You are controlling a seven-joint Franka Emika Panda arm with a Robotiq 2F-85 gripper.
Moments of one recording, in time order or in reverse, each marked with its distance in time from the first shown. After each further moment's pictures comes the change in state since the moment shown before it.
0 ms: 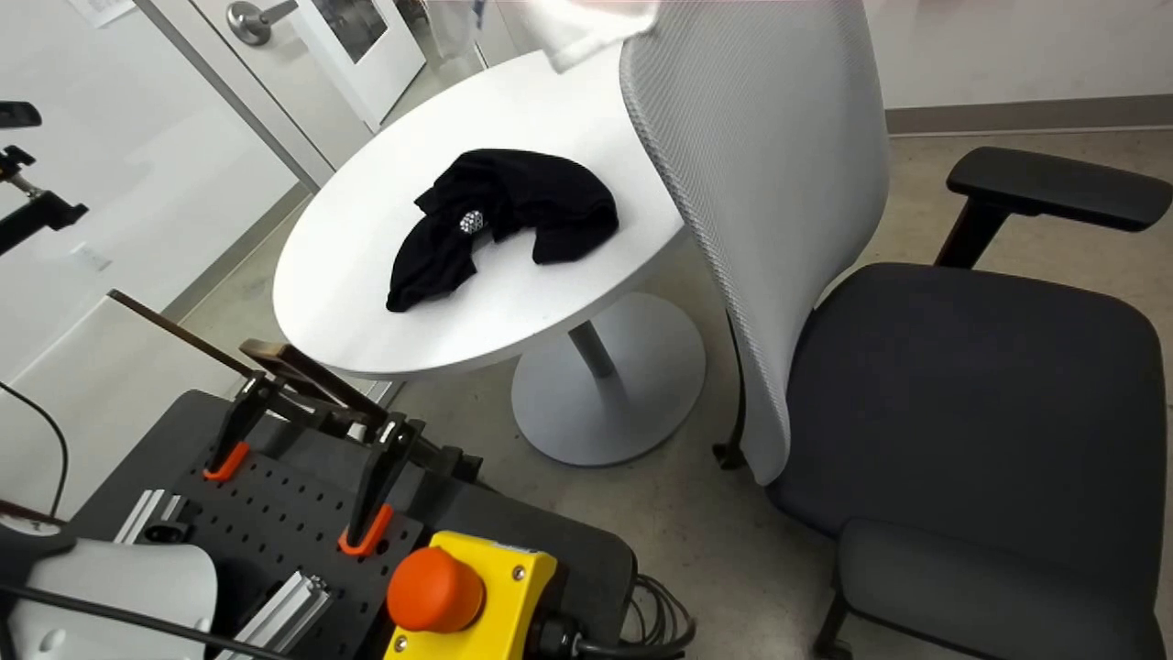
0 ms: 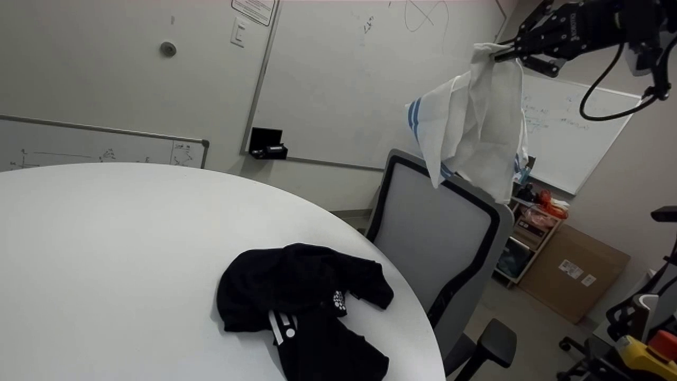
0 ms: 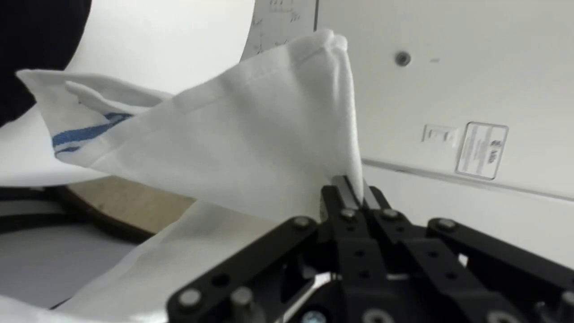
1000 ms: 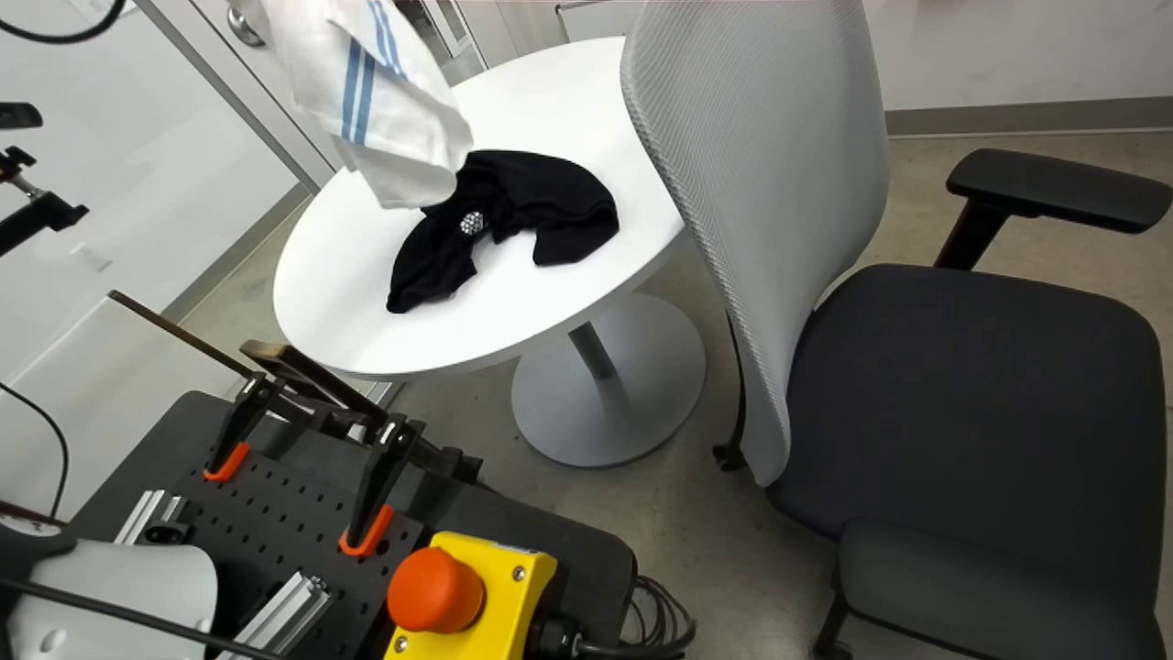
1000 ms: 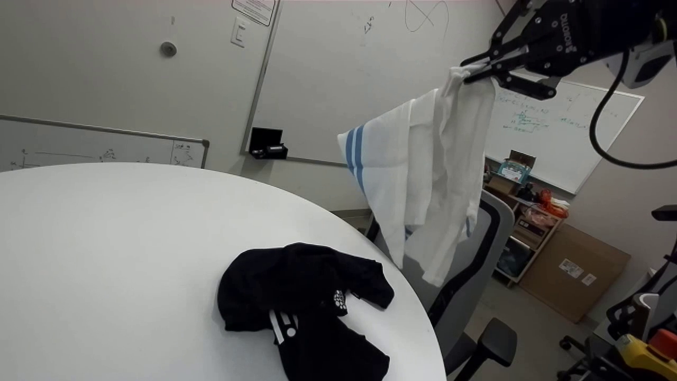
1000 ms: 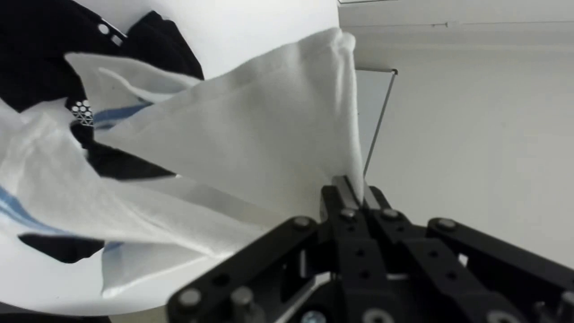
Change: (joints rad) arm 0.133 0.072 0.141 -0.108 0.010 -0.109 0.010
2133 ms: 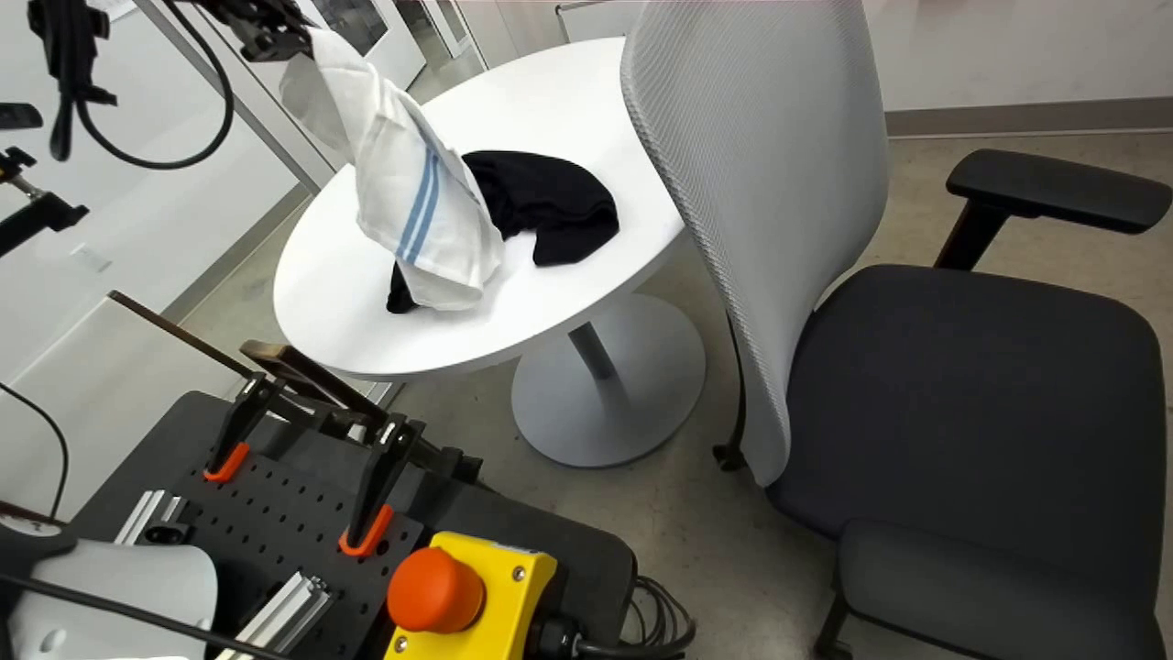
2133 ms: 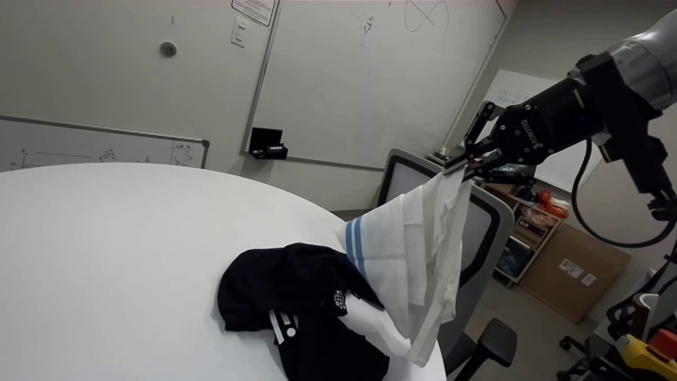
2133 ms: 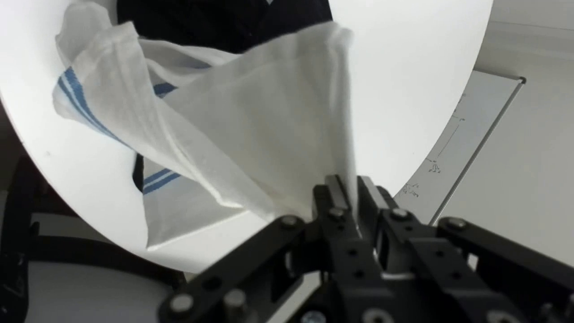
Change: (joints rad) arm 0.052 0.205 -0.080 -0.052 0.000 0.044 -0.125
